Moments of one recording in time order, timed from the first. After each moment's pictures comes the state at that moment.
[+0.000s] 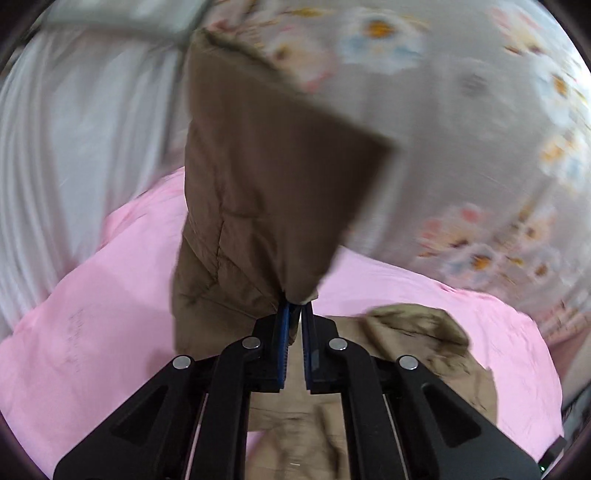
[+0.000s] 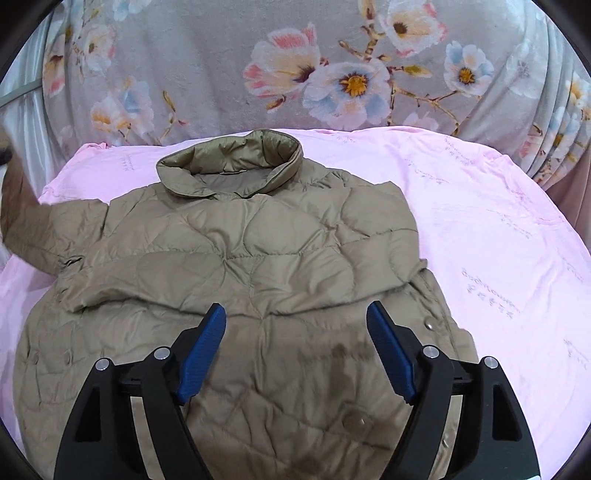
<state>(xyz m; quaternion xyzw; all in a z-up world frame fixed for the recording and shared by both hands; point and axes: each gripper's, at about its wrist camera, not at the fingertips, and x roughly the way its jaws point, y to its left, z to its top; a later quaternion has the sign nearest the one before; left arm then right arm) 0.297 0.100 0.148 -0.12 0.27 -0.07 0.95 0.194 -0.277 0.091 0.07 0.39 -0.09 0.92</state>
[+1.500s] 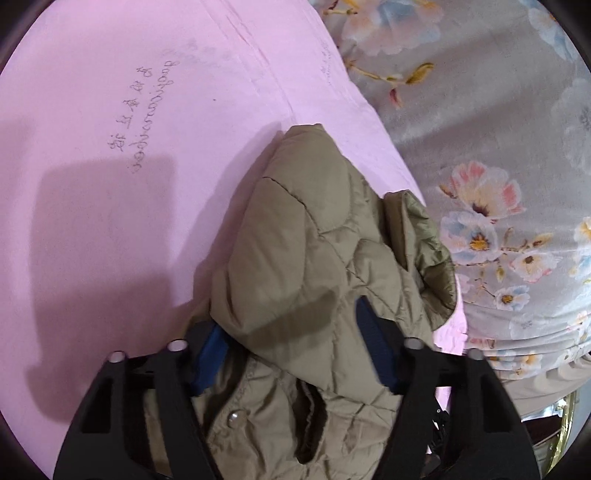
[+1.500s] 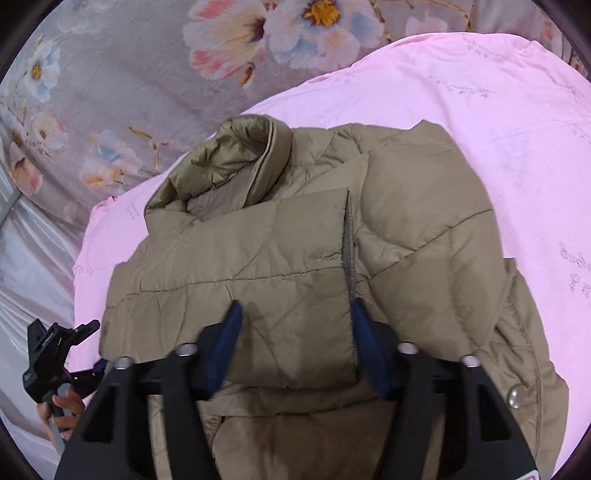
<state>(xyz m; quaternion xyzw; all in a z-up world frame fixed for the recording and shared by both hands) 0.351 0.102 -0.061 -0.39 0.49 -0.10 0.77 0.297 -0.345 0.050 0.27 0.44 -0.01 0.86</state>
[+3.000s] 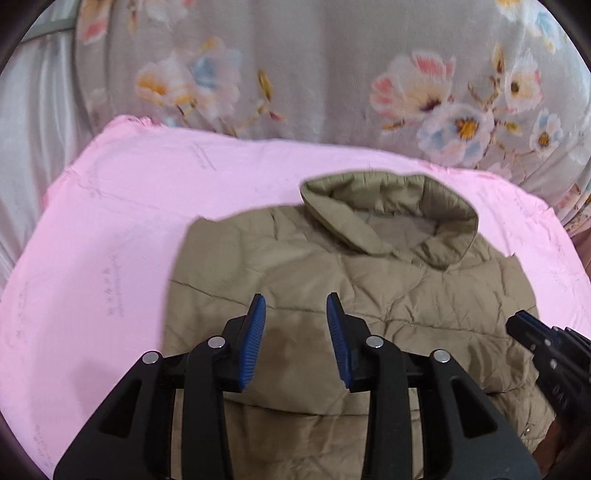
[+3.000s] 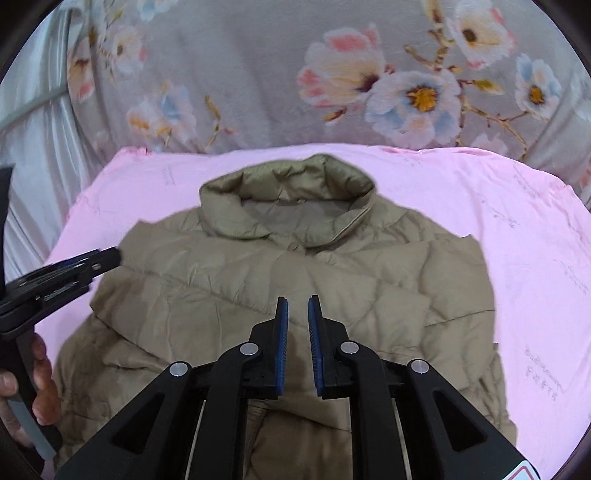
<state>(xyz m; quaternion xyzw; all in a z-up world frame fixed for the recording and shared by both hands) 0.329 -0.042 0.023 0.00 0.40 -0.09 0.91 0.282 -0.260 0.104 0.07 0.39 0.02 0.92</state>
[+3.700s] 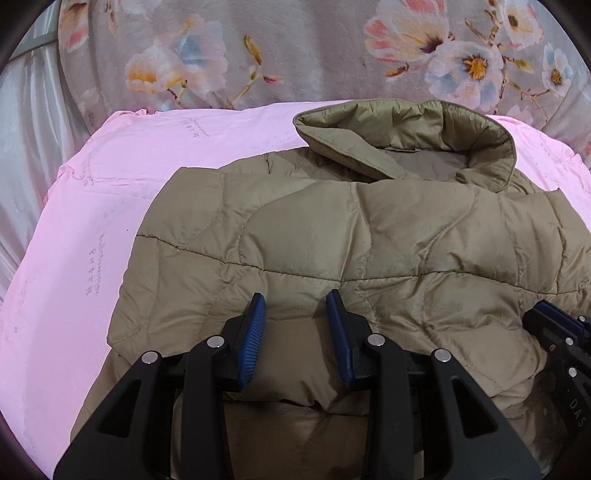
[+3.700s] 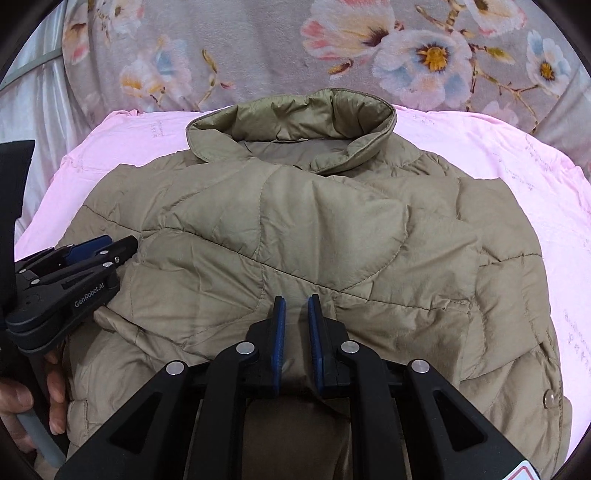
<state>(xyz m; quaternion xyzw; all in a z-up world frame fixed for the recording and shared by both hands) 0.324 -0.064 -0.042 0.08 0.40 -0.05 0.91 0.282 -0.251 0.036 0.06 0.42 0.02 0.90</state>
